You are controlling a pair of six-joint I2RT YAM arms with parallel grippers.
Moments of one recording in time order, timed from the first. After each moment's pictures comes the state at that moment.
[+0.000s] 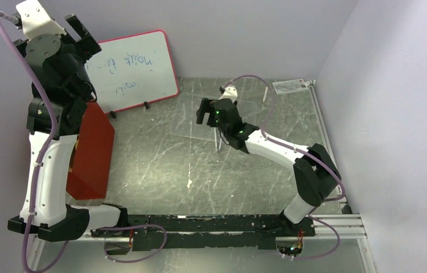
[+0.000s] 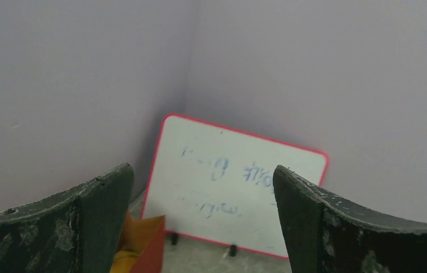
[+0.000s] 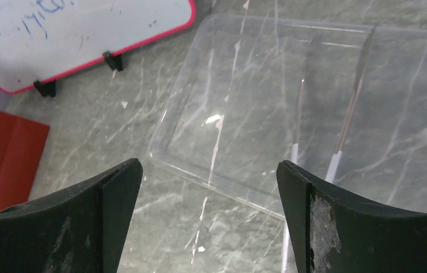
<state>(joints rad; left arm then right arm) -0.26 1.28 1.93 -0.48 -0.75 -0.13 0.71 1.62 1.10 0.15 0.33 0.50</state>
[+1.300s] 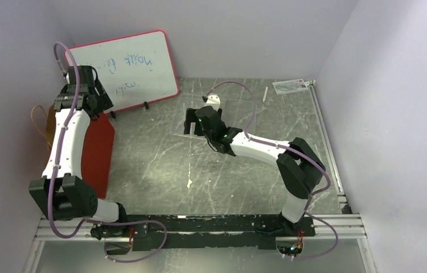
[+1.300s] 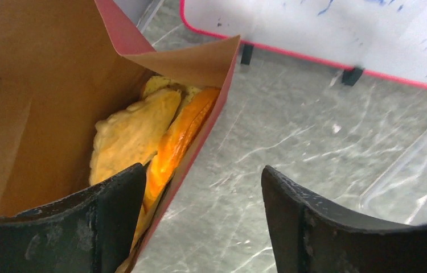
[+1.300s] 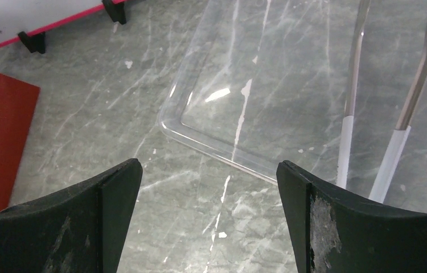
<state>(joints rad) 0.12 1.41 1.45 -0.82 -0.35 -0.36 0.84 1.76 1.16 0.12 0.36 0.54</state>
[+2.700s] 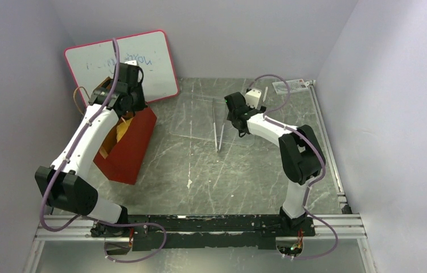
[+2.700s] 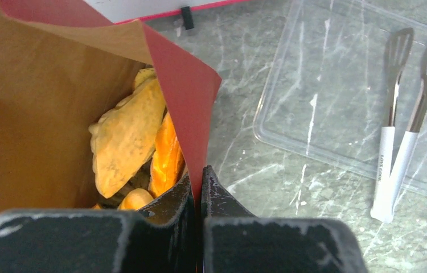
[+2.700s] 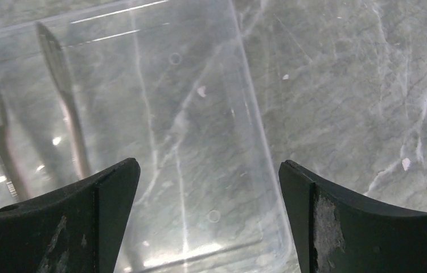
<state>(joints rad) -0.26 1.46 1.49 -0.80 -0.26 -0.35 0.51 1.86 1.26 -0.26 0.69 0.62</state>
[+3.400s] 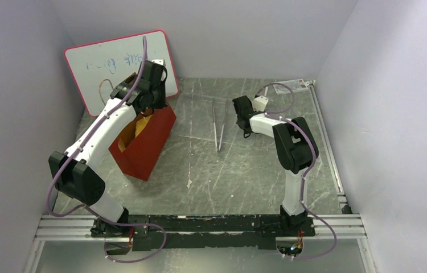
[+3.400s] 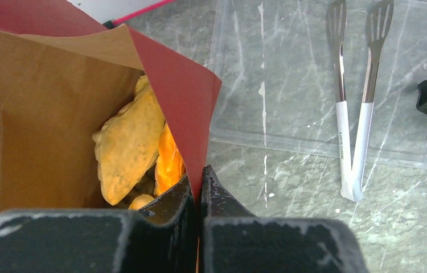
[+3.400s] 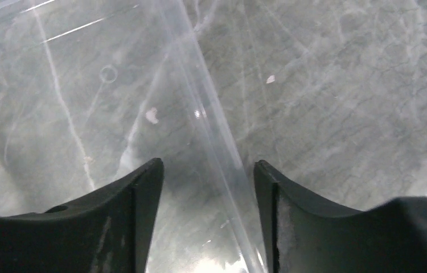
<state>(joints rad) -0.44 1.58 1.60 -0.79 -0.26 -0.32 0.39 2.02 1.24 -0.19 0.63 0.70</state>
